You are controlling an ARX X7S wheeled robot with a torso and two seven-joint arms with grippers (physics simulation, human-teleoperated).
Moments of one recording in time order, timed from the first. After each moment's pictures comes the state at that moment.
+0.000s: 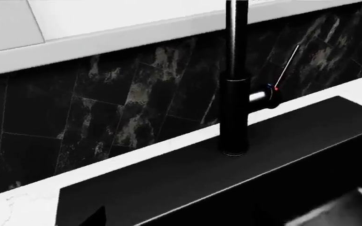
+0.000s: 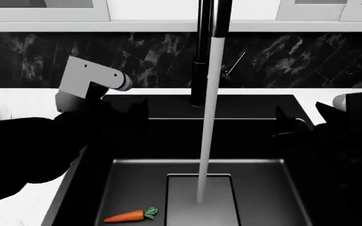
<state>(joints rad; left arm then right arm) -1.07 -0.75 0.68 0.31 -1.36 -0.83 -0.55 0.51 0.47 0.22 -0.60 0.55 1.21 0.00</state>
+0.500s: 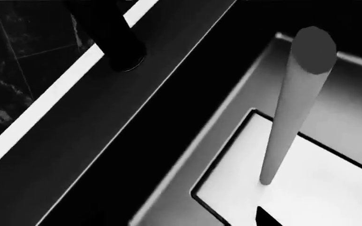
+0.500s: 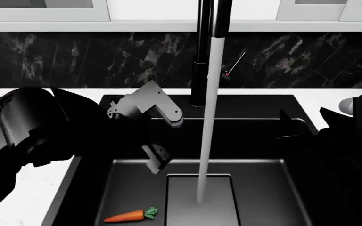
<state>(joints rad) -1.40 -0.54 1.09 0.04 -1.17 -1.15 -0.04 0.50 0.47 0.28 -0.61 0.59 1.26 0.02</state>
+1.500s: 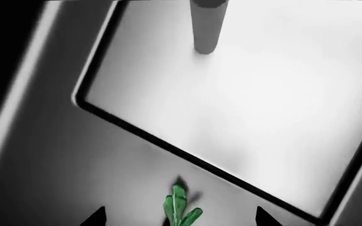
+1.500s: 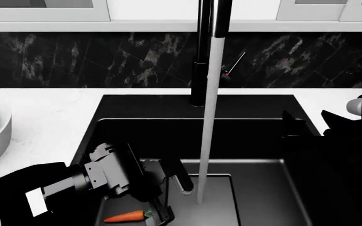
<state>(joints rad) -1.24 -0.26 1.55 -0.42 -0.85 -1.02 0.36 0.50 0.45 0.34 -0.59 0.65 1.29 0.02</state>
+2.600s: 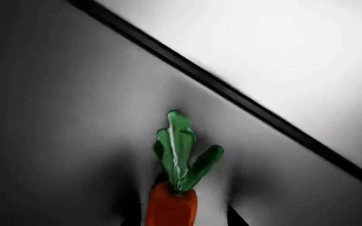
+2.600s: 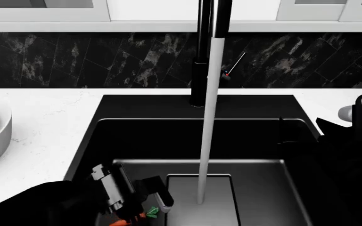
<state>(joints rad) -1.12 -0.20 1.70 -0.77 -0.81 -0.88 0.51 0.46 0.46 0.31 -0.56 0.66 1.26 0.03</state>
